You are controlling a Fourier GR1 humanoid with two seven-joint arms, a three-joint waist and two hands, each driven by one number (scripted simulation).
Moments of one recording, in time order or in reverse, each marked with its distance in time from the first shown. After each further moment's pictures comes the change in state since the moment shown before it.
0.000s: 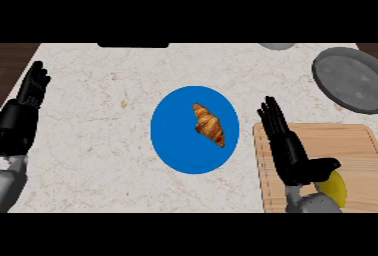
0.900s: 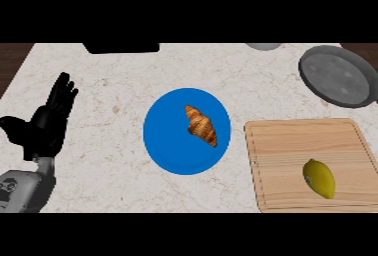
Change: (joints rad) left arm 0.005 -0.140 -0.014 0.010 0.081 0.018 0.125; right arm 0.163 -0.676 -0.322 0.271 0.090 0.587 -0.657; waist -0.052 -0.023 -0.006
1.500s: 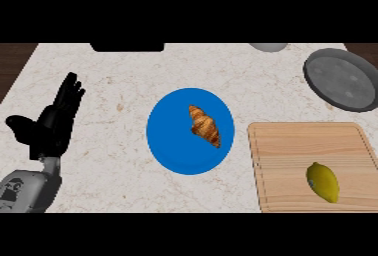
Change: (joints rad) left arm -0.004 -0.030 -0.008 -0.021 -0.025 -0.011 0.031; right arm 0.000 -0.353 -0.086 -0.048 0.127 0.051 0.051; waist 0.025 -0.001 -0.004
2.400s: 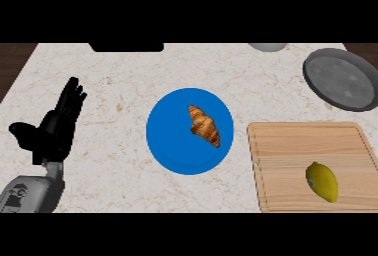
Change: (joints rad) left arm 0.035 -0.059 0.043 -0.020 -0.063 -0.037 -0.002; right arm 0.046 0.115 -0.035 -0.384 0.059 0.135 0.247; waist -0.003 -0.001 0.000
